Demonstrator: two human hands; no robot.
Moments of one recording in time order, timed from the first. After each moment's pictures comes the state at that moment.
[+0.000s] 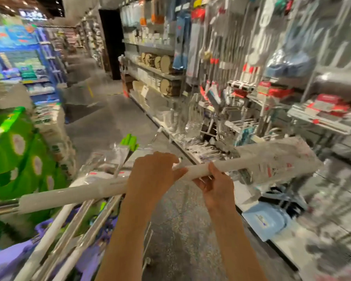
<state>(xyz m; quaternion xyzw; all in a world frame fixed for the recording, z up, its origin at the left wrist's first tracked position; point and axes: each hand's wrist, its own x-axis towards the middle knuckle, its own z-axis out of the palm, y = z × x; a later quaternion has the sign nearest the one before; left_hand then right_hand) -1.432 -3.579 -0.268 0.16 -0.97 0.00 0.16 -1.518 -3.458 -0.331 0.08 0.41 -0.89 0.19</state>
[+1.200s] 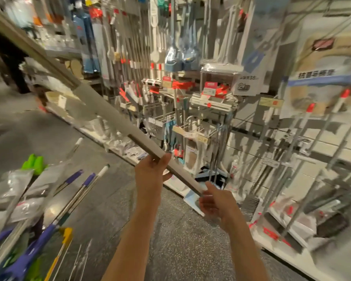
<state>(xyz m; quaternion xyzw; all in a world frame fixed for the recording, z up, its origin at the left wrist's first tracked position) -1.542 -3.331 -0.332 0.10 -0.61 -0.76 0.22 -1.557 -3.154 -0.383 0.20 0.65 -0.72 0.15</state>
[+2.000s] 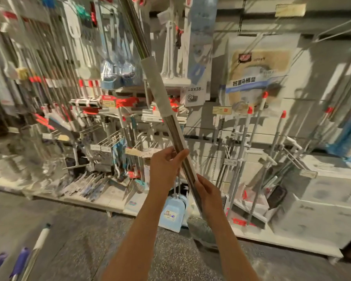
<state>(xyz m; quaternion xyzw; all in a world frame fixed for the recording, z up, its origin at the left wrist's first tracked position) -1.712 -3.327 -0.298 -0.13 -0.69 -0.70 0.07 -1.646 -3.208 -0.382 0.07 0.71 -0.67 -0.21</state>
